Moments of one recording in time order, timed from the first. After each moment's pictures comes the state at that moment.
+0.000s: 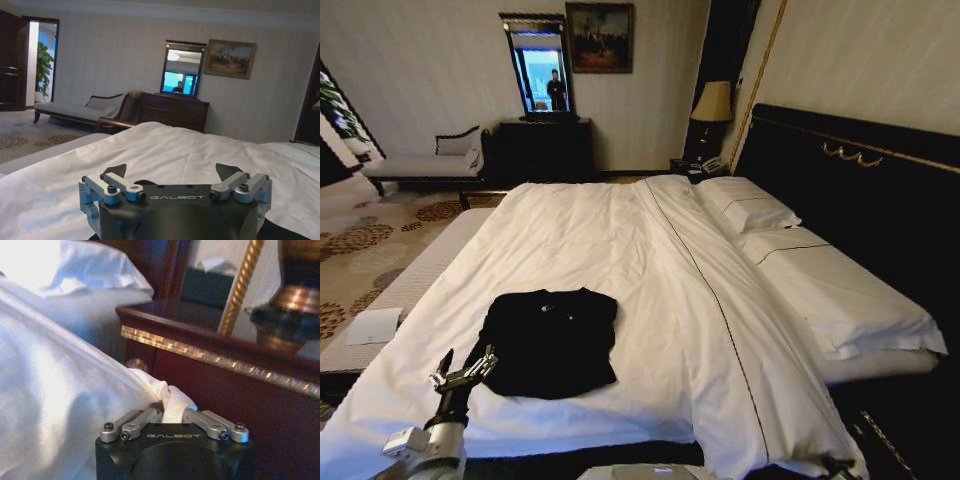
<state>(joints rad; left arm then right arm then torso) 1.88 -1.43 -0.91 -2.18 -0.54 -0.11 -0.01 -1.60 1.40 0.91 1.33 0.47 0.29 0.62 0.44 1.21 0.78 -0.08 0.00</state>
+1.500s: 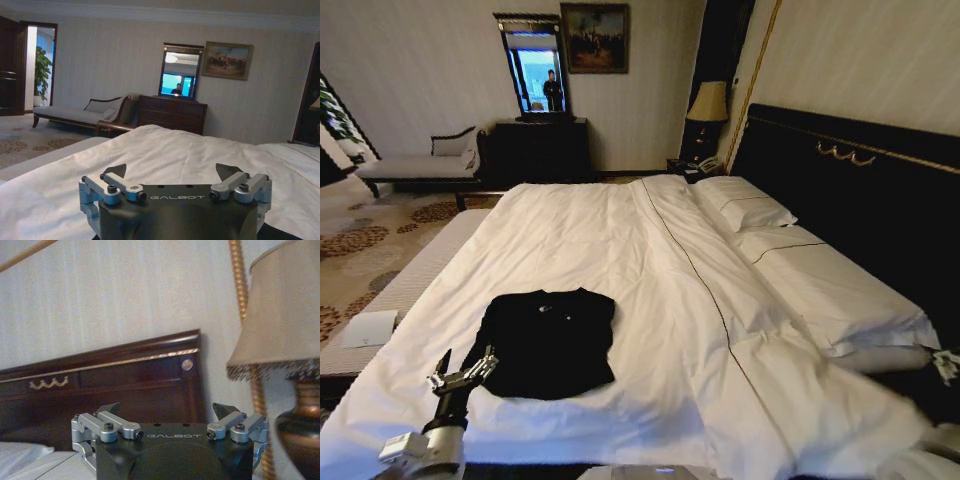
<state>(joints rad) 1.91 -1.46 -0.91 -2.23 -0.50 -0.10 -0.01 -1.85 1.41 1.24 2.43 0.61 -0.04 0.77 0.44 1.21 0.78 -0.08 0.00</state>
